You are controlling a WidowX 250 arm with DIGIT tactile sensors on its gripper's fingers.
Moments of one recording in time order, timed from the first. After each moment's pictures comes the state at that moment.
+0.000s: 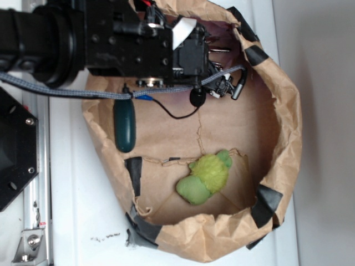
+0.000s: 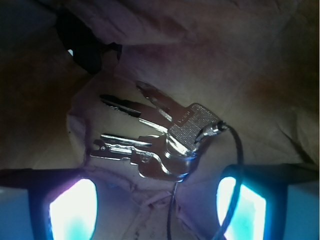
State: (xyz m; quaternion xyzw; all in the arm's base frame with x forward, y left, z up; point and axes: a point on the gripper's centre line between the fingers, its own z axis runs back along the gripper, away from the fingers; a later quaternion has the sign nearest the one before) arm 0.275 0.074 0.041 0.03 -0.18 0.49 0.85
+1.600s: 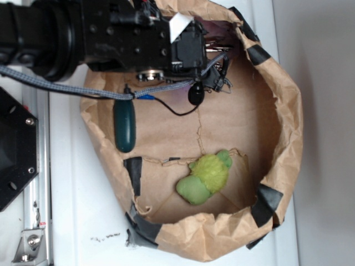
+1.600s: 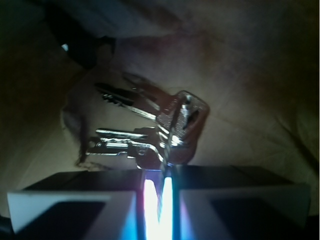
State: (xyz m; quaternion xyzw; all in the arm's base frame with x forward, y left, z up) arm 0.272 0.076 0.040 0.01 -0.17 0.50 0.85
